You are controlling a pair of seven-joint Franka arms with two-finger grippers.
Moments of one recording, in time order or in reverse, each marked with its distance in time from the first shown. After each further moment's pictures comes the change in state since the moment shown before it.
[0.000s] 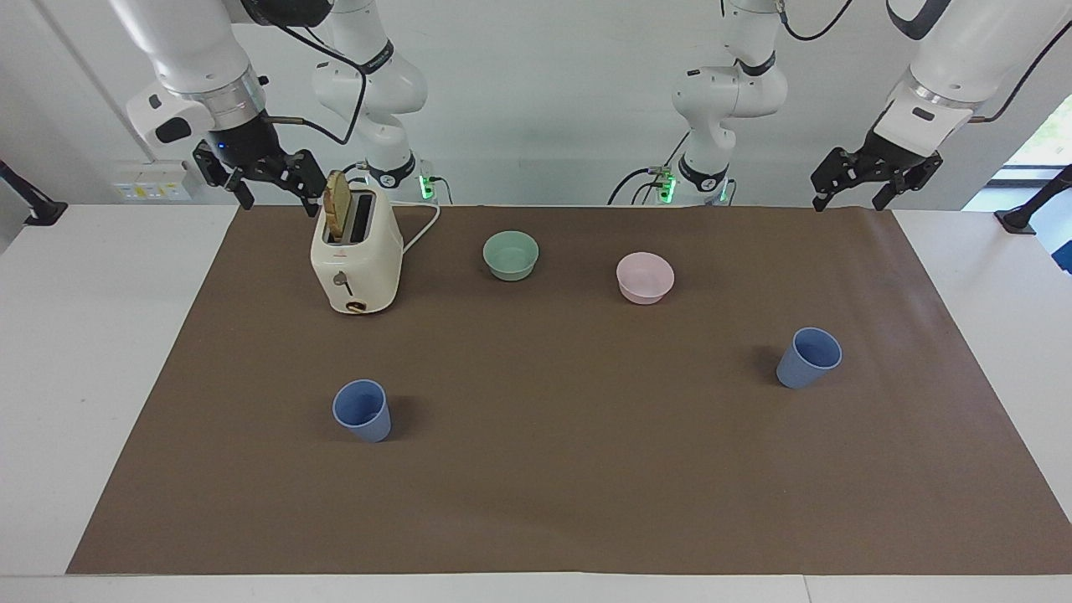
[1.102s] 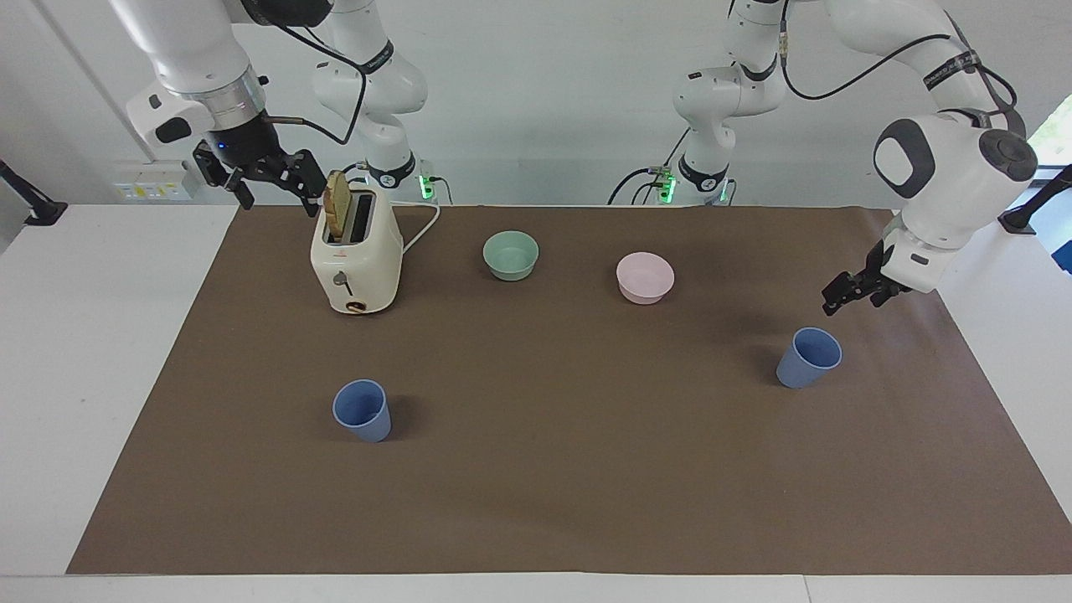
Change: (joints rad) left arm 0.124 0.186 0.017 -0.309 0.000 0.515 0.000; right arm 0.000 0.000 0.000 0.000 0.000 0.000 0.000
